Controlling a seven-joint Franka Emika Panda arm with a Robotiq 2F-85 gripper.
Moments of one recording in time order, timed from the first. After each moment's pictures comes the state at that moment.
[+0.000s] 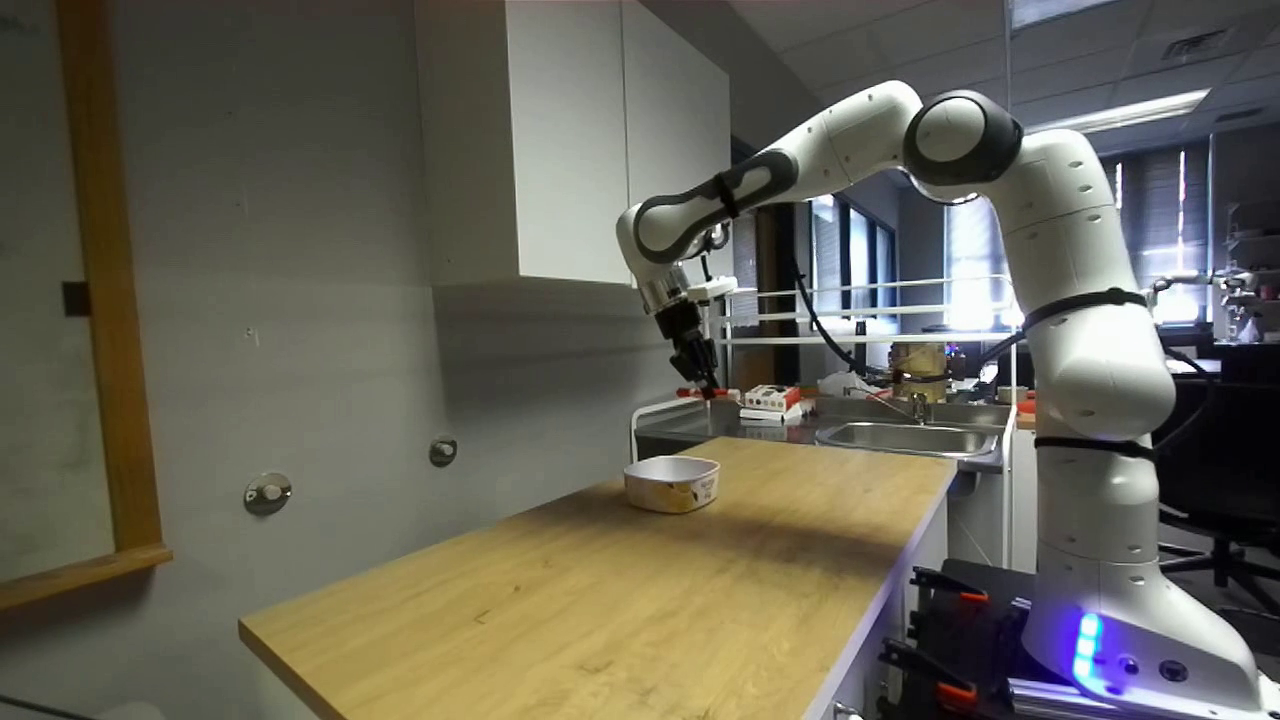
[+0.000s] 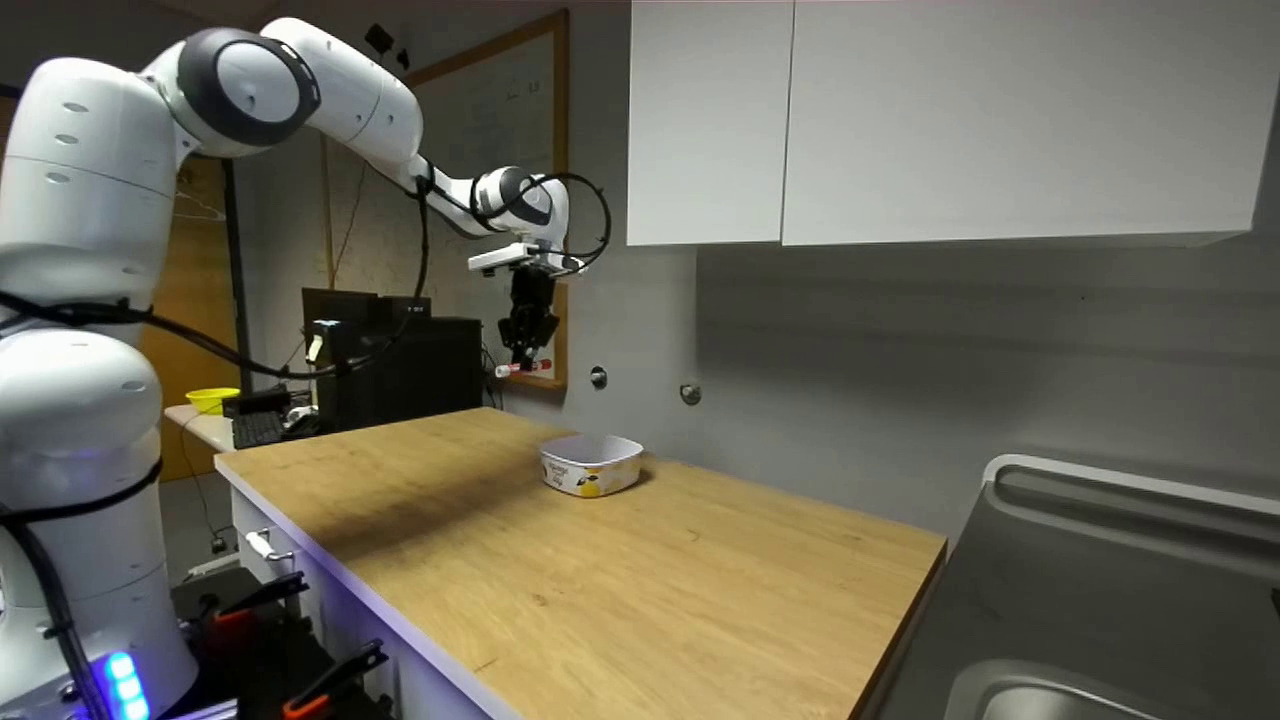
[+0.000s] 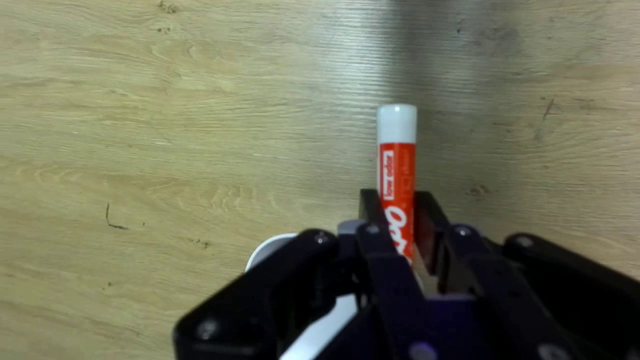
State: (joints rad) arm 0.04 0.19 0.01 -1.68 -0.18 1.53 0.04
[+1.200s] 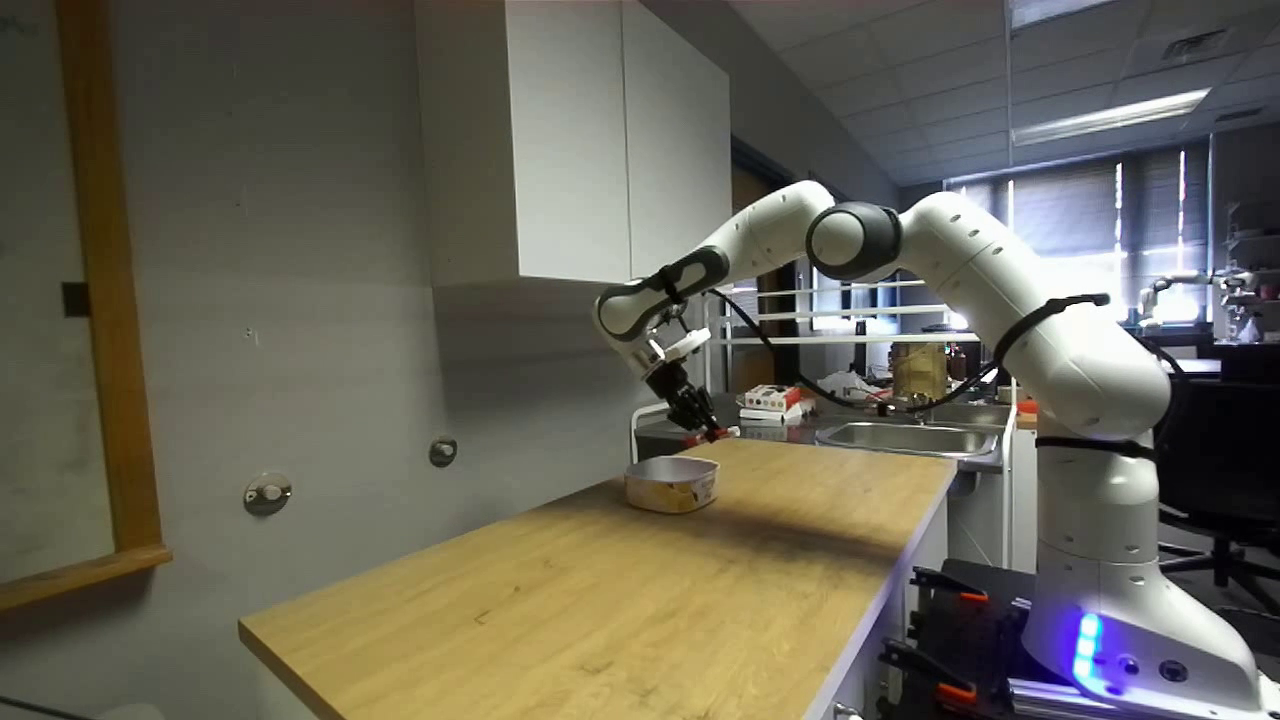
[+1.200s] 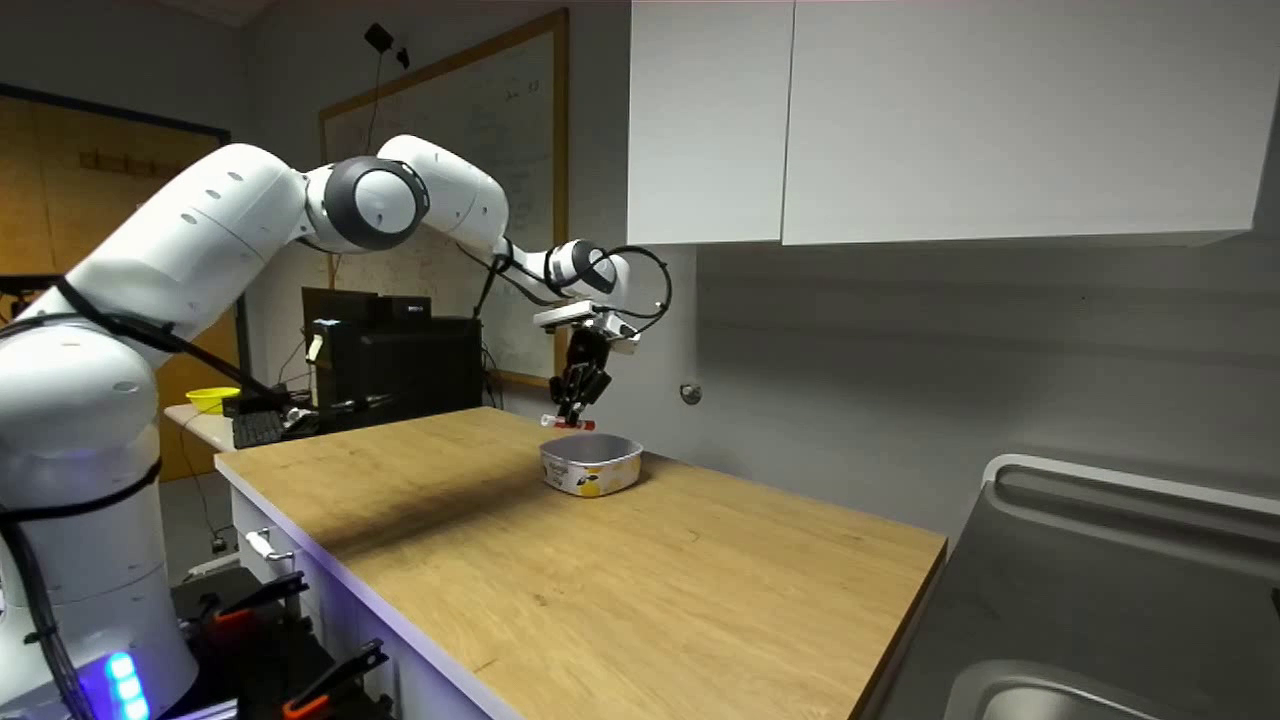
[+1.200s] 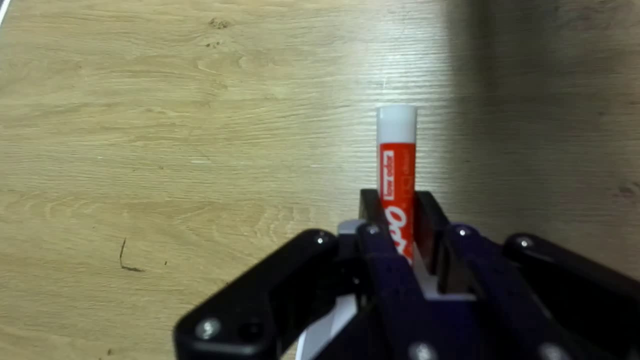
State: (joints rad) arm 0.00 0.67 -0.04 -1.24 -0.25 1.28 -0.01
